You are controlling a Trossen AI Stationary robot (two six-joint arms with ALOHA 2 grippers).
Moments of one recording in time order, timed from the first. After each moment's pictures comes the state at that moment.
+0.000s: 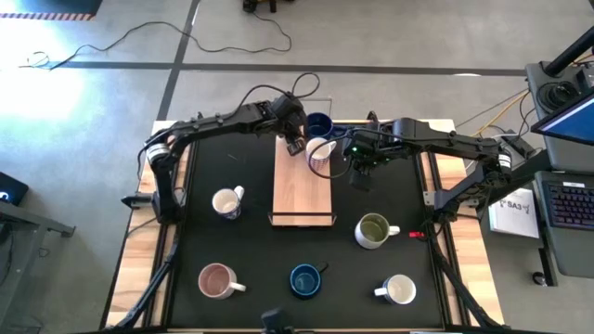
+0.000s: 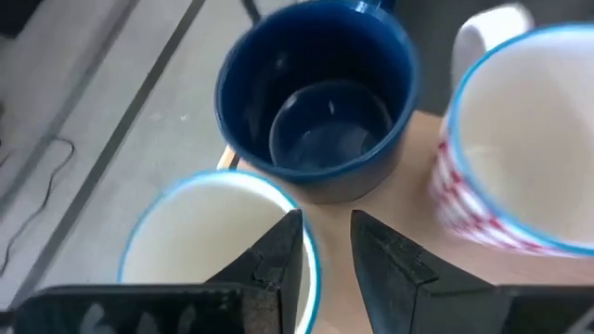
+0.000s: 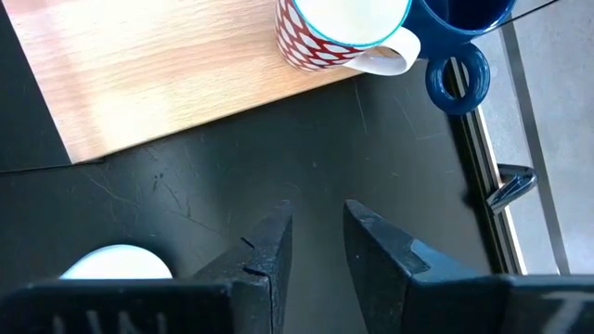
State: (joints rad) left arm 0.48 1.88 1.63 -0.61 -0.15 0.18; right arm -0.18 1.51 1.61 -1.33 0.21 0.08
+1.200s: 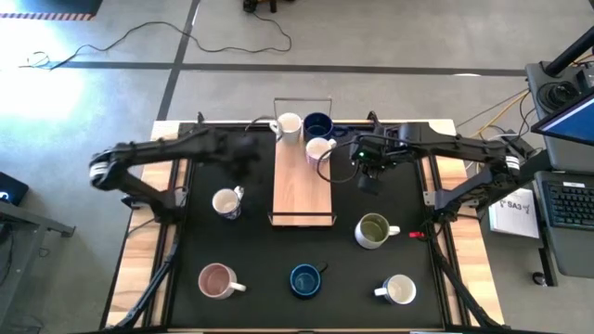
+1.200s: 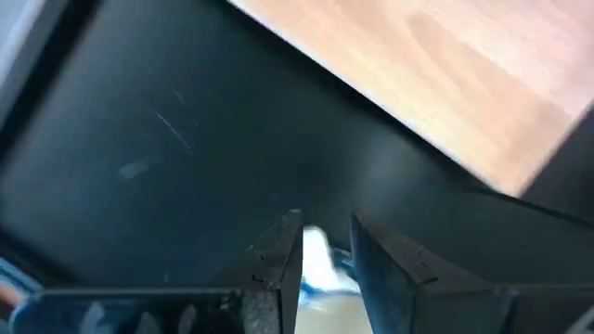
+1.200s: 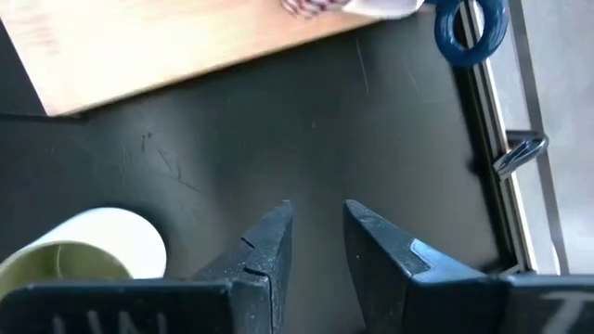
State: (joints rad) left arm 0.20 1.40 1.32 -1.21 -0.16 -0.41; right arm -0.18 1.43 1.48 -1.34 0.21 0.09
